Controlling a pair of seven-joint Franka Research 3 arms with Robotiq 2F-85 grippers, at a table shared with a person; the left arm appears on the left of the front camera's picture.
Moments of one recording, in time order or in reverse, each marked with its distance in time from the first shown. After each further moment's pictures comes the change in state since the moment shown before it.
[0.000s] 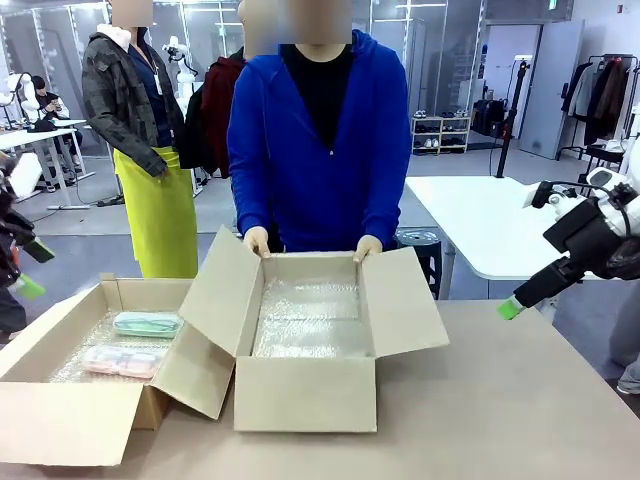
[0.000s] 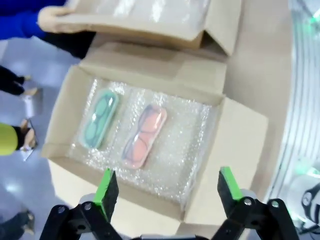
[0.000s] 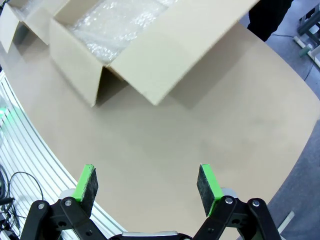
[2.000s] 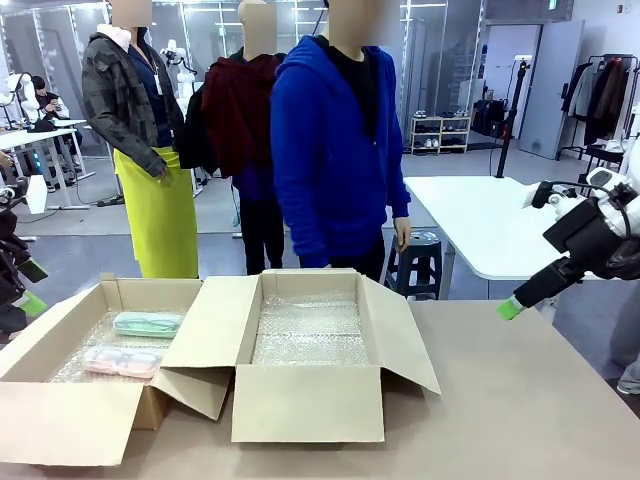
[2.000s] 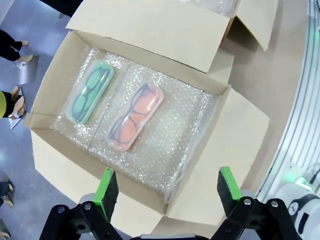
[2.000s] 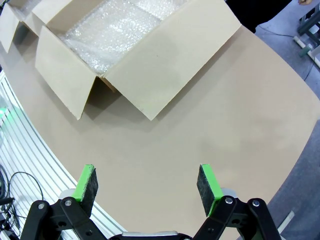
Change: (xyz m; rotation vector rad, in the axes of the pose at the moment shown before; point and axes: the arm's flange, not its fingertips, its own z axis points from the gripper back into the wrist) left arm -0.011 -0.004 -0.015 -0.005 0.060 0.154; right arm 0.000 0.000 0.000 0.000 0.000 0.000
